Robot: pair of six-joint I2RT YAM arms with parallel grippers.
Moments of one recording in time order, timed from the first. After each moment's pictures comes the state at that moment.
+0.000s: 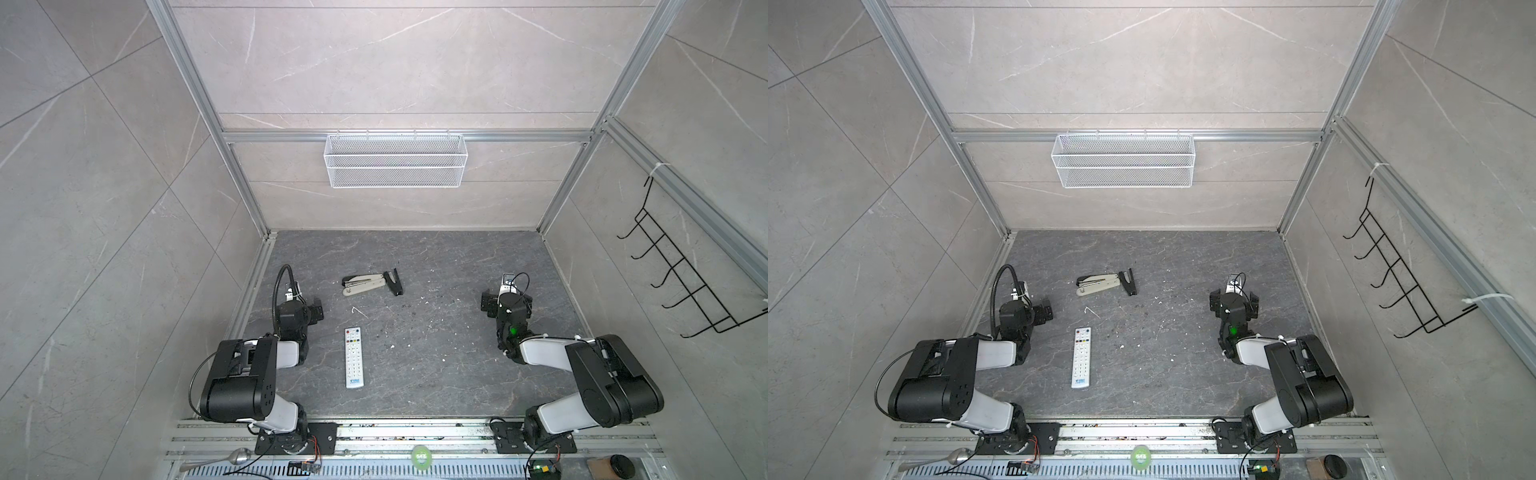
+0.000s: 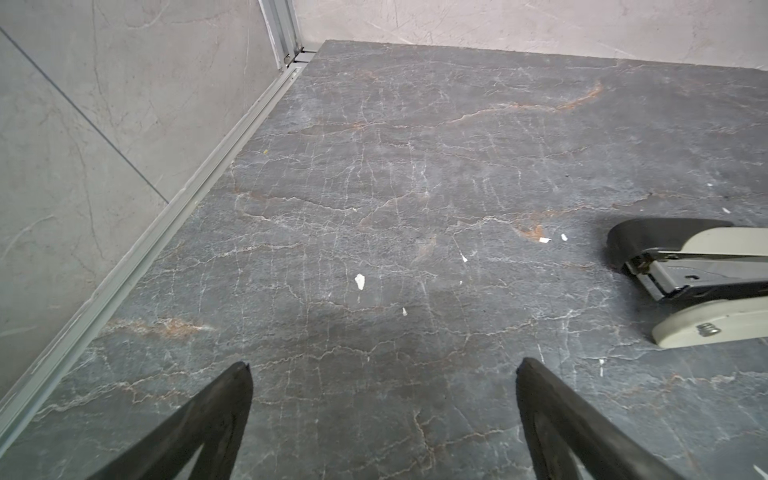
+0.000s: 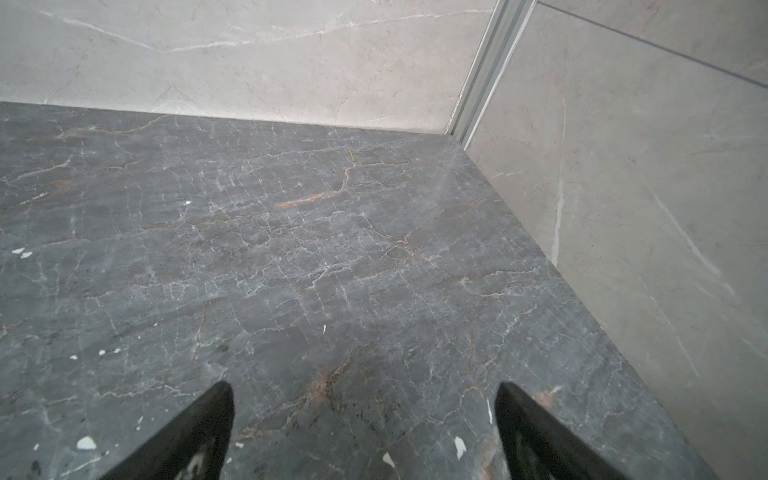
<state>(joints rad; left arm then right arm) 0.02 1.51 0.35 0.71 -0.17 -0.04 0.22 1.49 0.41 0.68 0.49 0.00</state>
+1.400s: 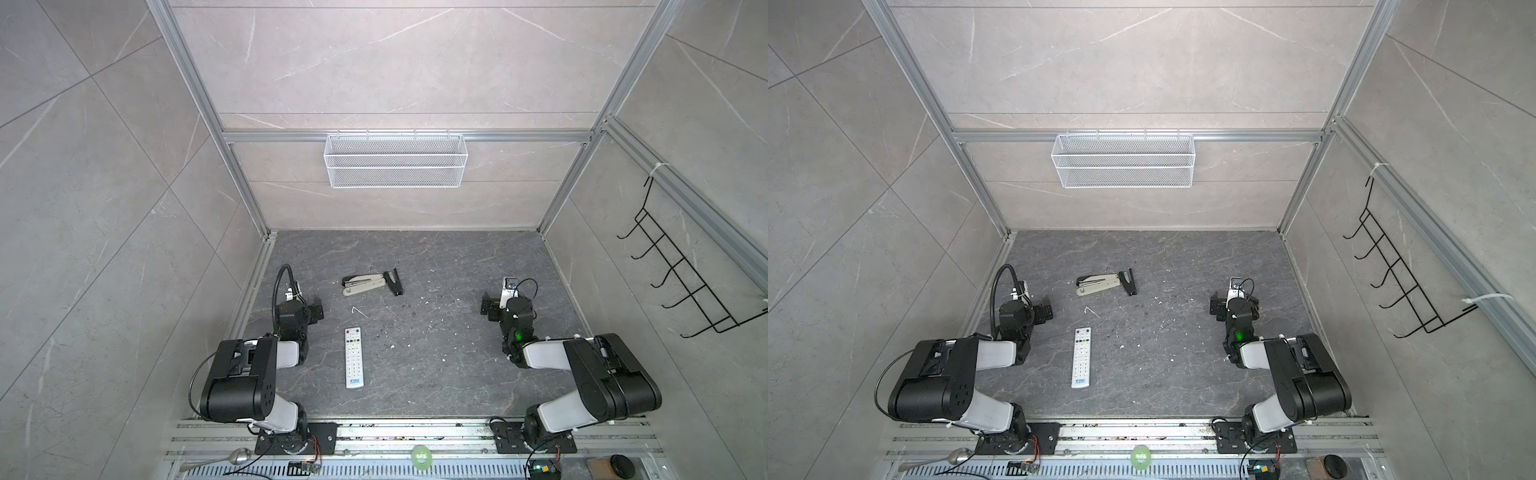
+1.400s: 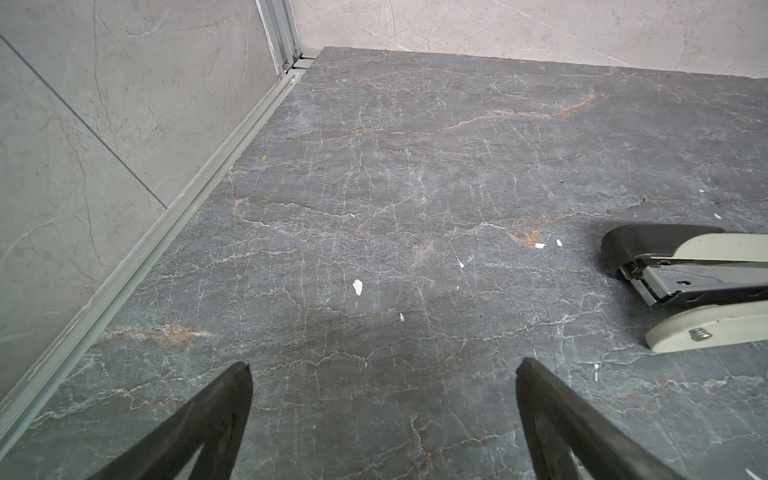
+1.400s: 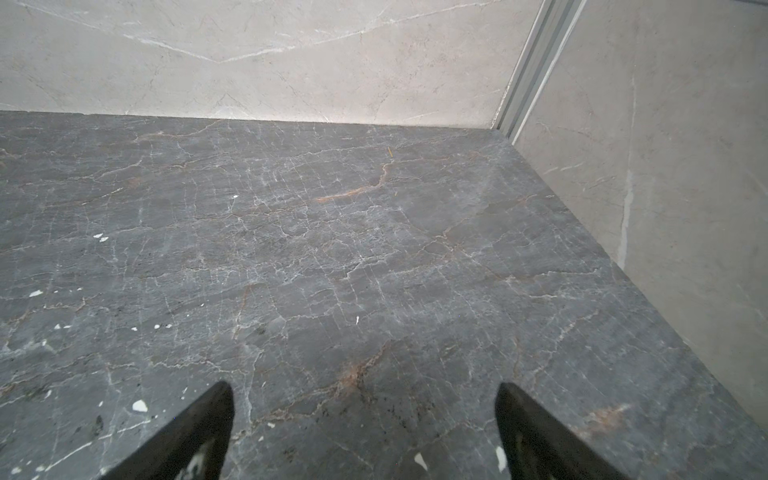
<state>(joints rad) 0.02 1.51 0.35 0.72 -0.17 -0.04 0.16 1.52 0.35 0.81 0.30 0.01</state>
